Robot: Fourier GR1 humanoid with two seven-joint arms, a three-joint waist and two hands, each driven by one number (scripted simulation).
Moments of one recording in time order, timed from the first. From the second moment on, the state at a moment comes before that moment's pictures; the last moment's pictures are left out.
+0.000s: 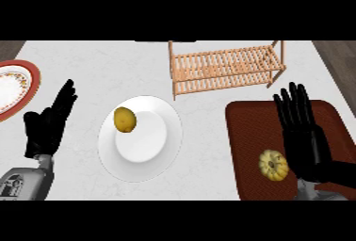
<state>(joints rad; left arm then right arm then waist) -0.17 0.35 -0.04 -1.42 0.05 0.14 0.10 -0.03 -0.22 0.17 -1.73 -0.42 -0.23 -0.16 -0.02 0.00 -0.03</state>
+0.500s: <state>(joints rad) -0.08 0.27 -0.02 -1.34 0.16 0.10 0.19 0.03 -0.69 -0.12 -1.43 -0.33 0.02 -0.21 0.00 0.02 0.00</state>
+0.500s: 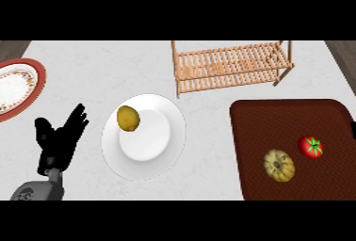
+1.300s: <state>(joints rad) -0.06 0.24 -0.02 -1.33 0.21 0.05 0.26 -0.10 -1.04 -0.11 -0.87 -0.18 0.59 -0.59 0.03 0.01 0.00</state>
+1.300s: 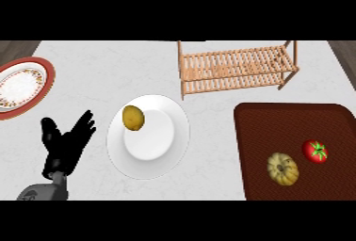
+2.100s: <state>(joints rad) -0.03 0.24 0.02 -1.34 0.20 0.03 0.25 -0.20 -0.94 -0.02 -1.21 -0.04 0.46 -0.09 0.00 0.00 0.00</state>
